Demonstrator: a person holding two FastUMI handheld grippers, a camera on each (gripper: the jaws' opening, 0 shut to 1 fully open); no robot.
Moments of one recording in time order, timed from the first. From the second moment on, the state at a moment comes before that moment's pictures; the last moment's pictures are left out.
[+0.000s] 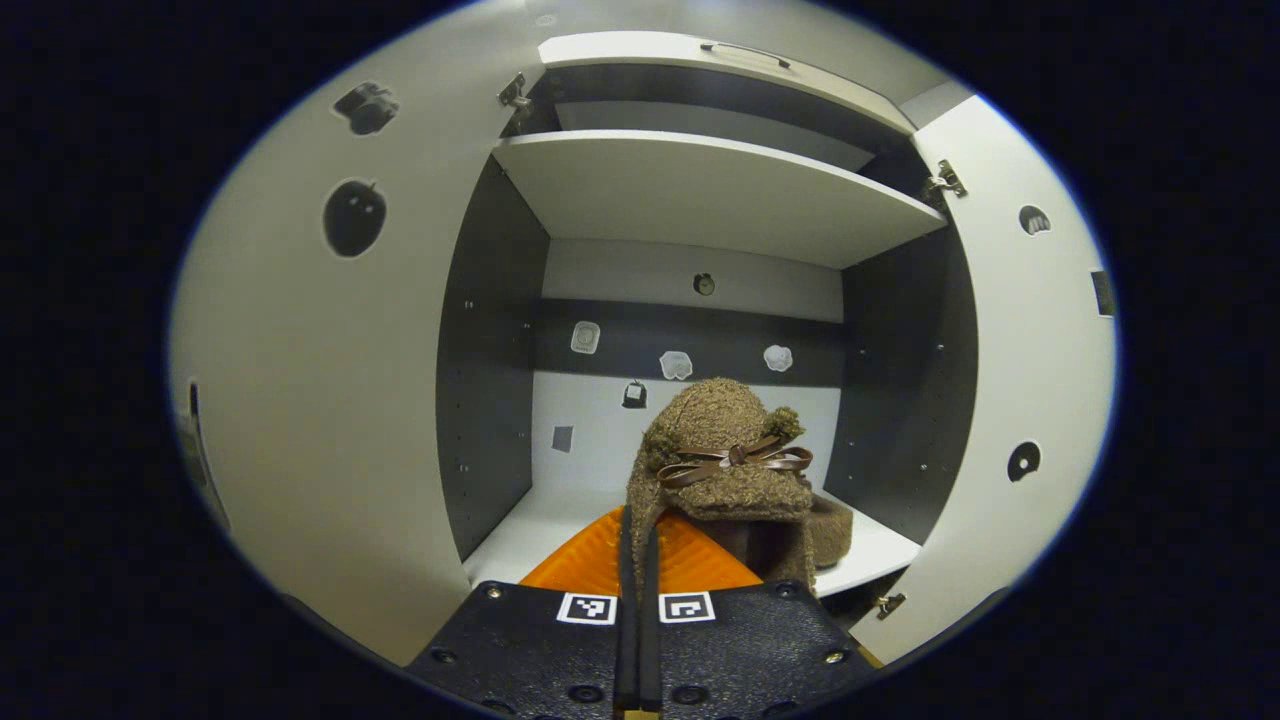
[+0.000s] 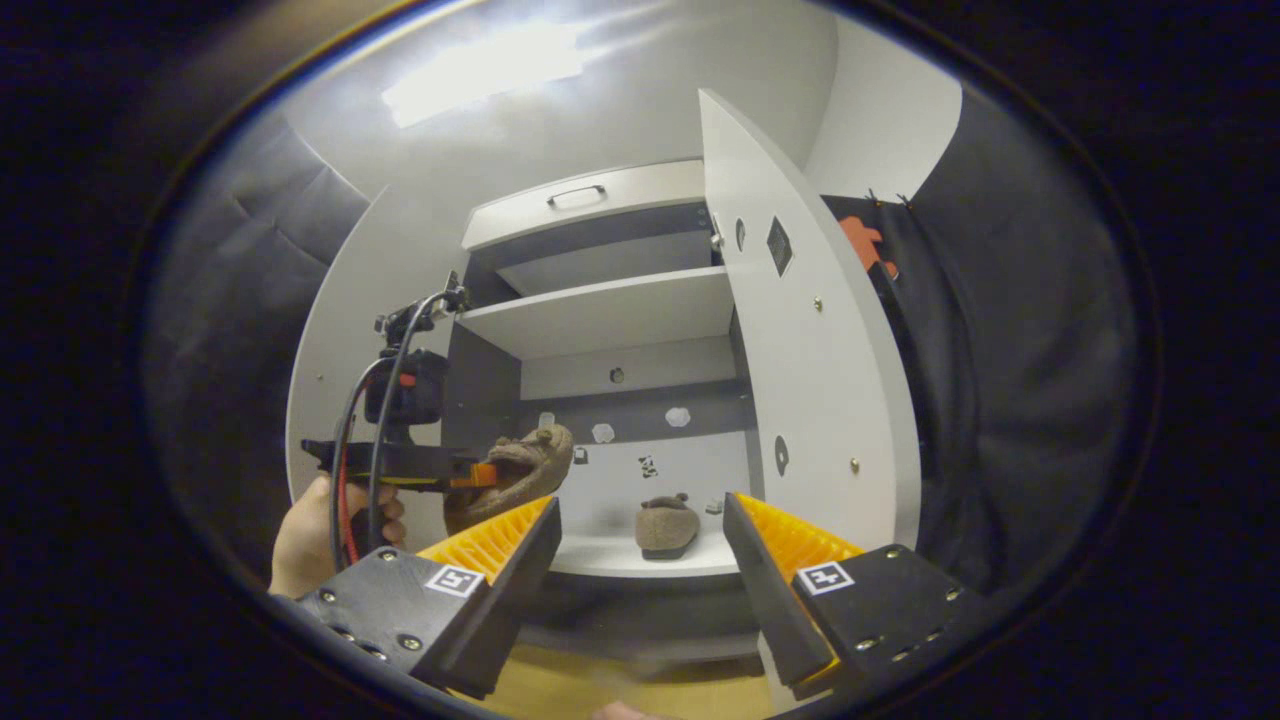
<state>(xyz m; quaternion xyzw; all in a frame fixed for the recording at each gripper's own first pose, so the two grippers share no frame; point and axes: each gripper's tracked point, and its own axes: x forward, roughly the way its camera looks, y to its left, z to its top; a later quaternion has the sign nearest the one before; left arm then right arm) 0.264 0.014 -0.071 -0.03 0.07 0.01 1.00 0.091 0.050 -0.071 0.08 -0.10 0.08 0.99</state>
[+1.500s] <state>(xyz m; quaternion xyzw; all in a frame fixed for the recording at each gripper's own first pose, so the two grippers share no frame) 0.321 0.065 -0.138 -0.05 0.11 0.05 0.99 -0.009 0.022 -0.127 0.04 -0.06 0.01 1.00</state>
